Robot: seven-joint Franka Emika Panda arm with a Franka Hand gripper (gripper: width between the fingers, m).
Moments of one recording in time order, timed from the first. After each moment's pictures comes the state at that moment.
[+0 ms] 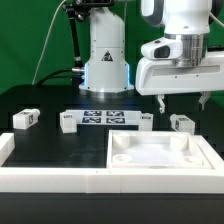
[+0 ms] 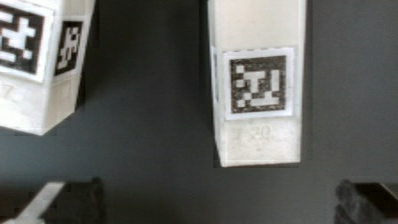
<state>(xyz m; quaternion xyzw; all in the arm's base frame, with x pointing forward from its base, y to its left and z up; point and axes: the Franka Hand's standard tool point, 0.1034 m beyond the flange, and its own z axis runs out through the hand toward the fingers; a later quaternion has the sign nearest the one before) 0.420 0.147 0.051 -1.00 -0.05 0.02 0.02</state>
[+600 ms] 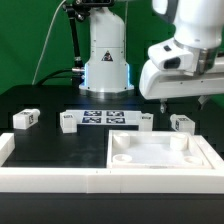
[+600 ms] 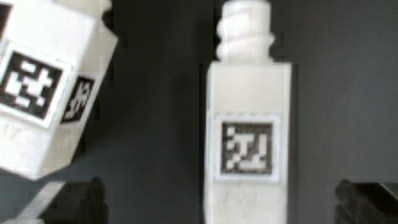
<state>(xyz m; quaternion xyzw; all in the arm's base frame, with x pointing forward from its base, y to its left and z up) 0.407 0.155 0.047 -0.97 -0.10 0.20 0.01</state>
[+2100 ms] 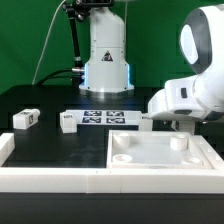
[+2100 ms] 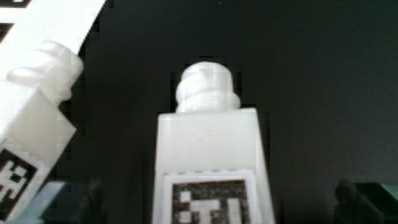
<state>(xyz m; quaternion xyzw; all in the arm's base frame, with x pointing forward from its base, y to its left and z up) 0.391 0.165 0.009 -0.90 -0.04 0.42 -0.05</state>
